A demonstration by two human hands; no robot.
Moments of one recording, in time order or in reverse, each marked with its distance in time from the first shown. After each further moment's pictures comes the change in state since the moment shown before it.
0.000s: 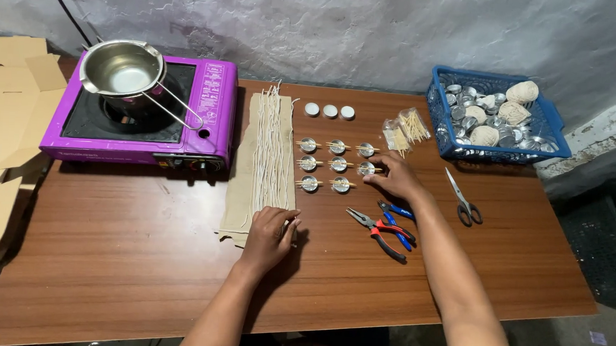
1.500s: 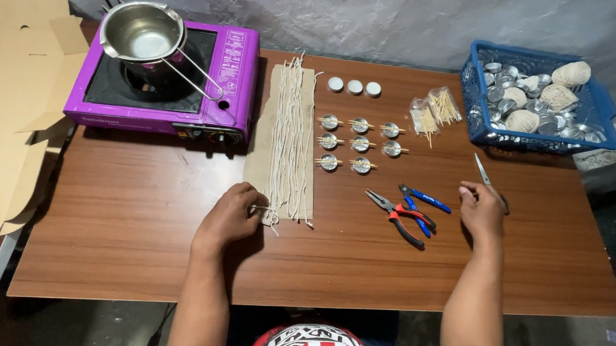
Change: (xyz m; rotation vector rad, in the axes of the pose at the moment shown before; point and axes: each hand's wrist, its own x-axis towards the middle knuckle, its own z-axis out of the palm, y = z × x) left_hand -0.001 -0.039 -0.090 0.137 -0.442 -0.282; right_hand -0.134 0.115 -0.032 -0.206 0.426 0.169
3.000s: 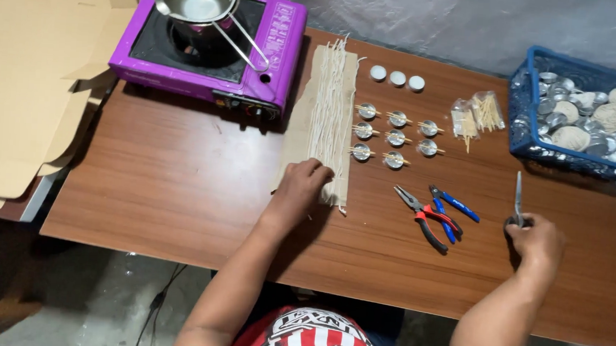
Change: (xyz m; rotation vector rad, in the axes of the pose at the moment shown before) left_hand 0.024 0.031 0.060 0.130 0.363 0.348; right_hand 0.008 0.020 -0.042 -0.451 -0.390 0.412
